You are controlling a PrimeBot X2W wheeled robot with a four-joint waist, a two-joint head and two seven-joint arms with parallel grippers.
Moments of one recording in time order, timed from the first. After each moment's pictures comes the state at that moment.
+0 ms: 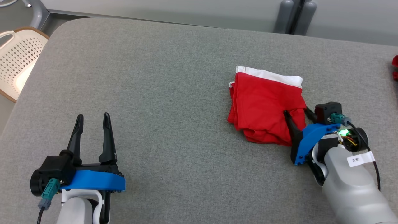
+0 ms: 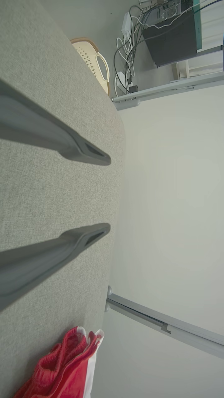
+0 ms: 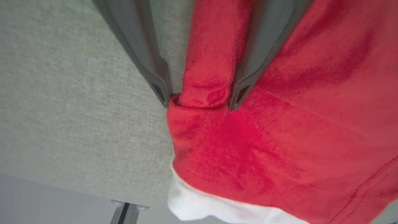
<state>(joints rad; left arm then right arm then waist) -0.18 0.06 0.02 0.24 -0.18 -0.13 -0.26 -0.71 -0.14 0.18 1.06 0.15 0.13 -0.16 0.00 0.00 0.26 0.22</state>
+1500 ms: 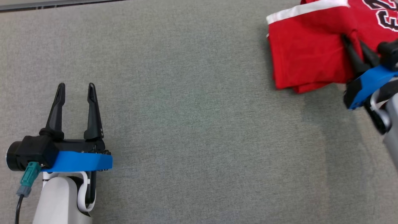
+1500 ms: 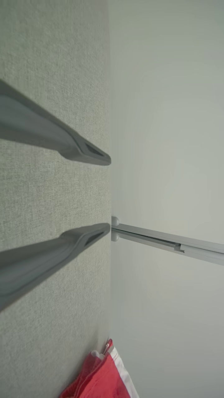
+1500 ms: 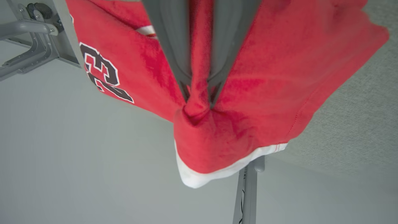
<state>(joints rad) -0.27 0.12 0.01 0.15 -0.17 -0.13 -0.26 -0.84 -0.44 0.34 0.75 0.27 0.13 -0.20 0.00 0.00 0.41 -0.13</state>
